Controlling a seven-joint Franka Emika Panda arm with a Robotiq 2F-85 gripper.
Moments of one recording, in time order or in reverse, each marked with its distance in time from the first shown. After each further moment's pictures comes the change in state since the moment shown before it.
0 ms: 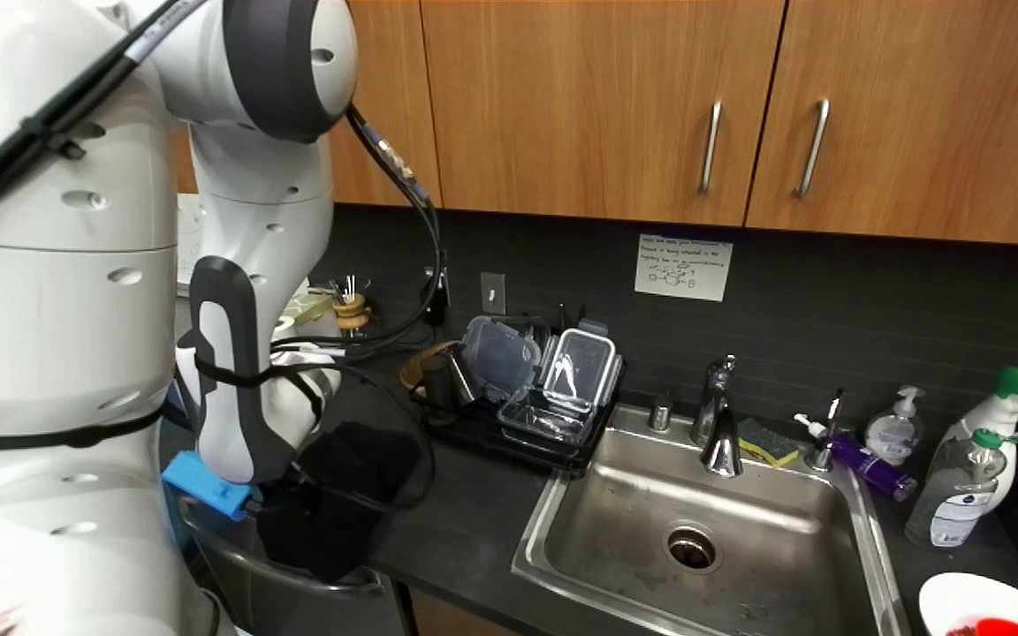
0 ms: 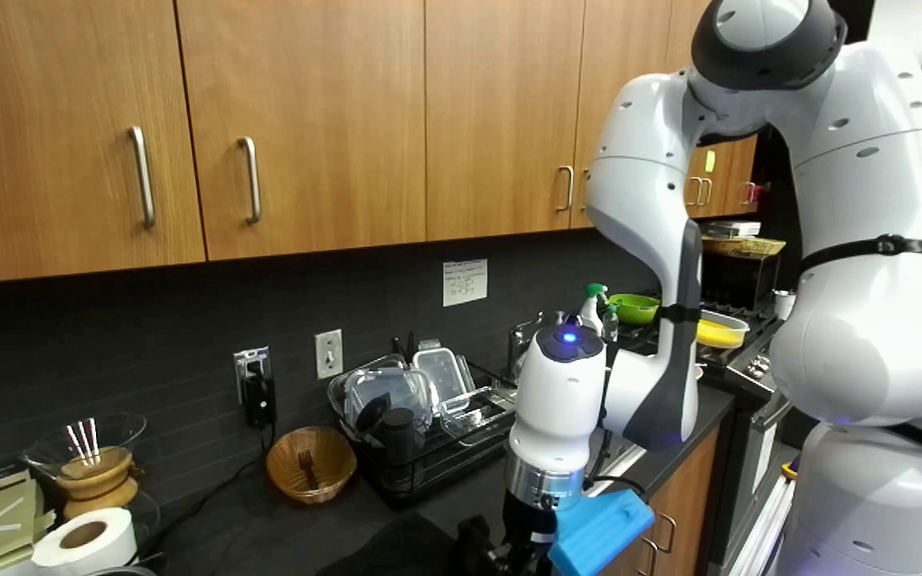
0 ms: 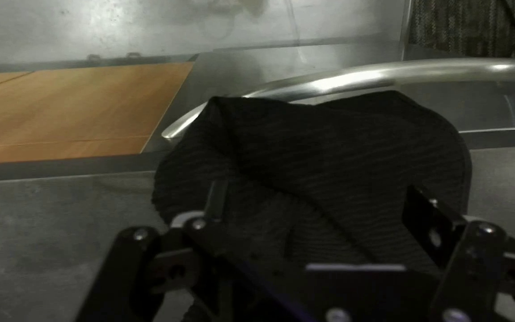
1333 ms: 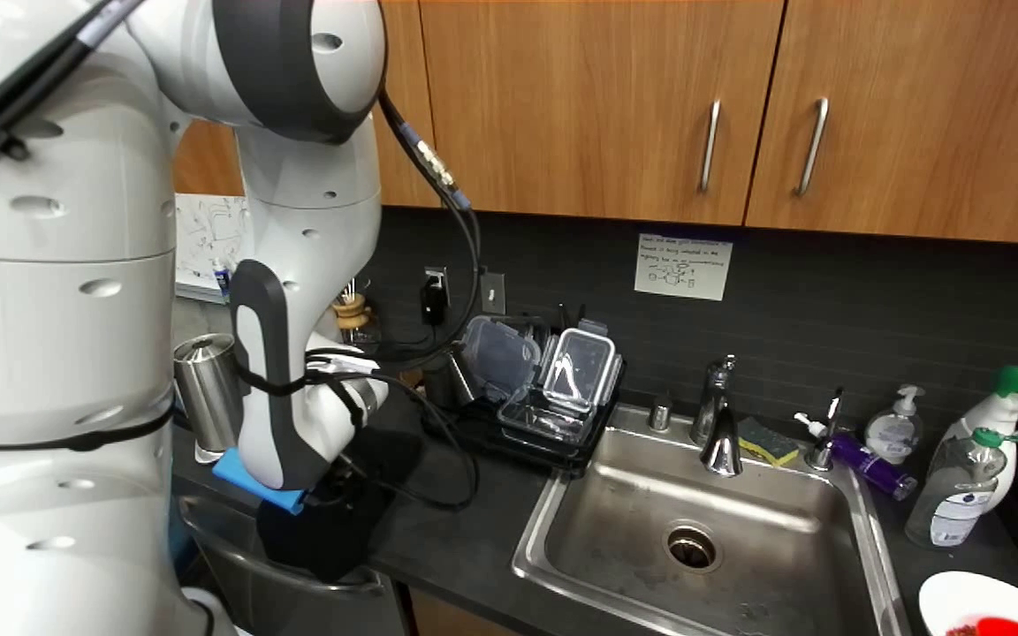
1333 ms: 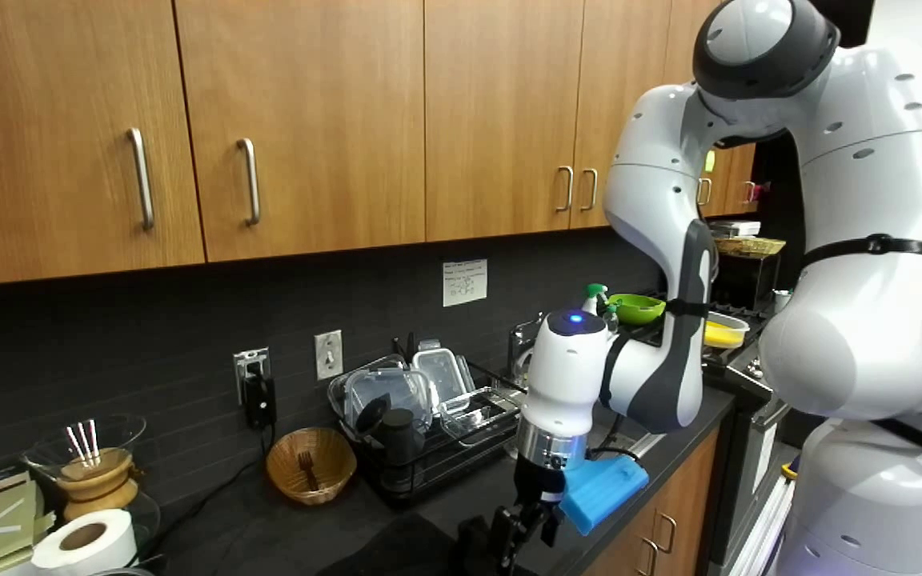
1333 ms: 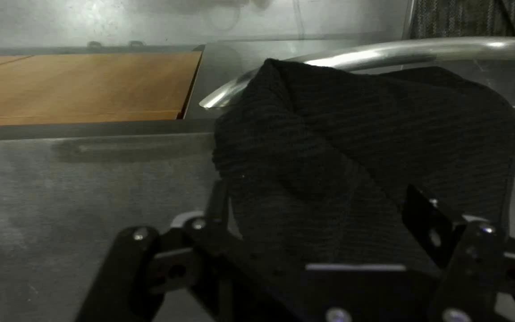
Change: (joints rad) arm -0.154 -0.005 -0.065 -0.011 0.004 0.079 -0.250
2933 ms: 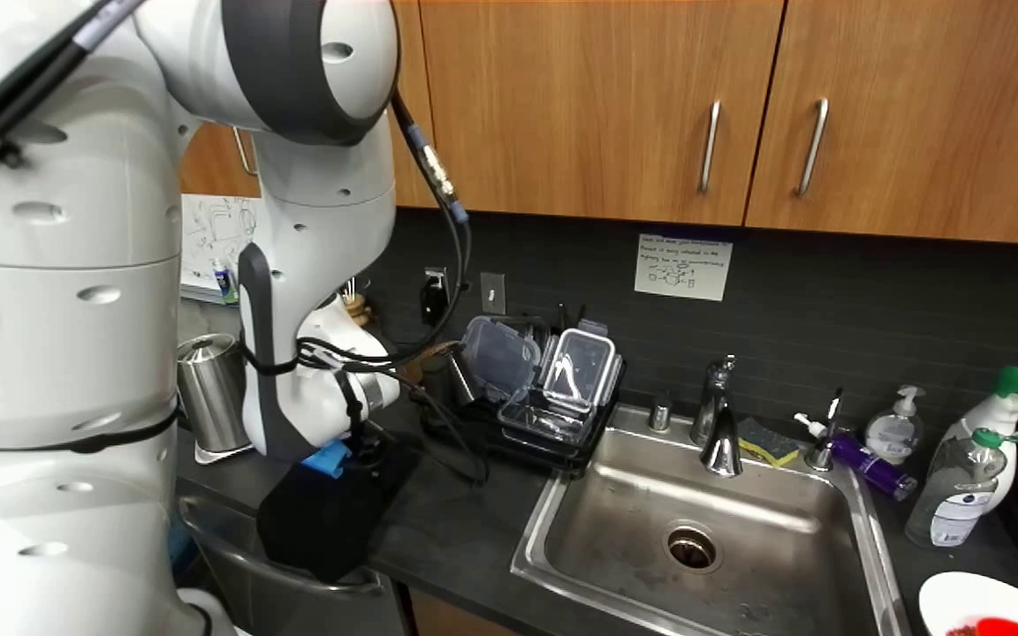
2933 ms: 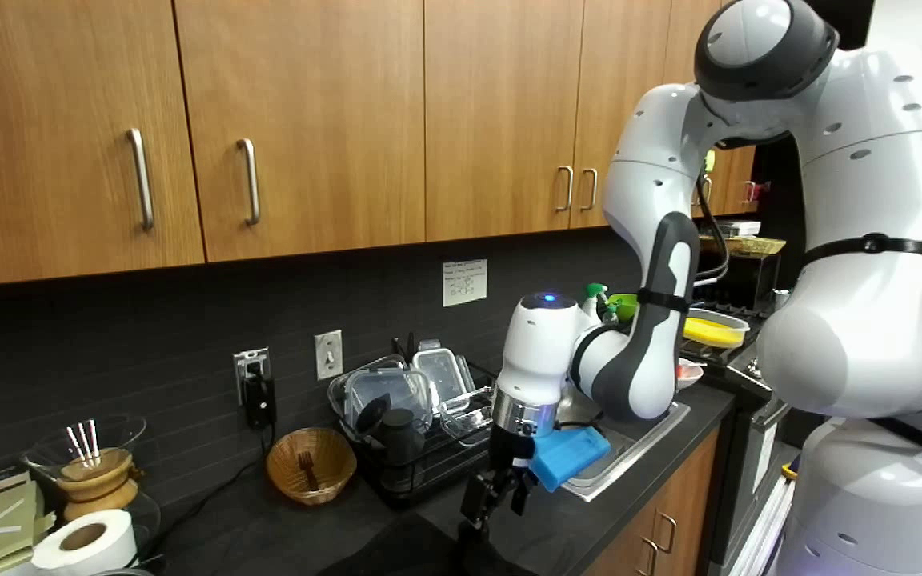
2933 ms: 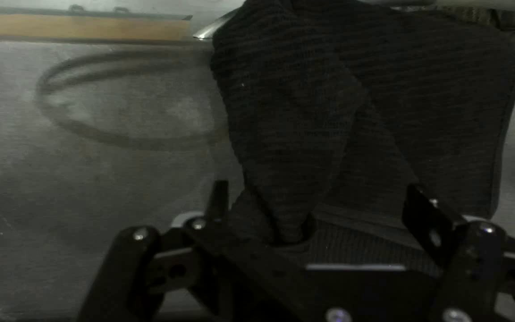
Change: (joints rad) arm -0.041 0.010 0.012 0.054 0.355 0.024 -0.436
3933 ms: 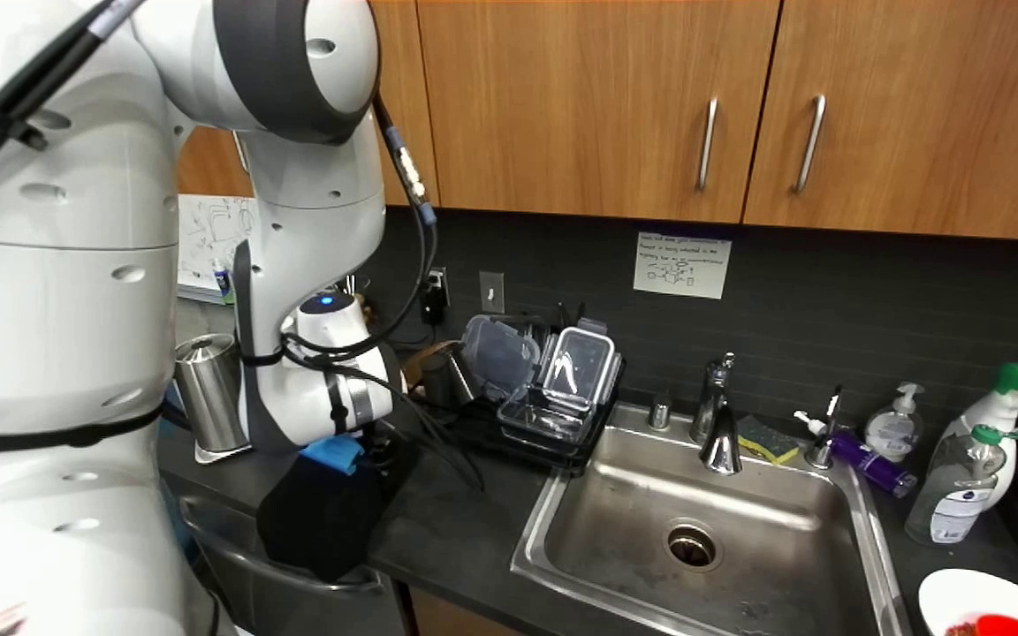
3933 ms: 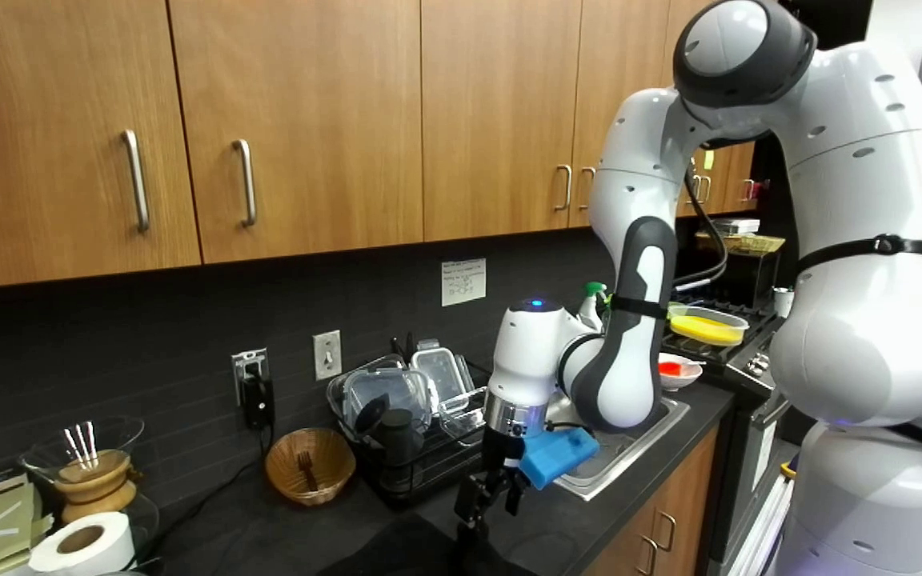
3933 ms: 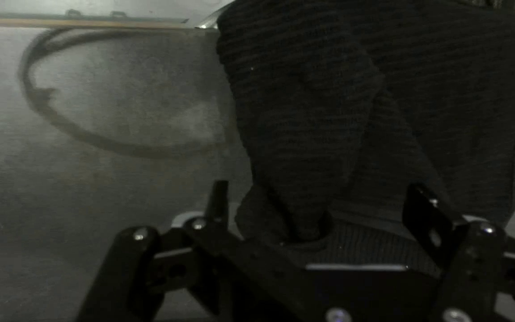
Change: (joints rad) arm 0.222 0.005 -0.207 0.015 0.275 0.054 -0.237
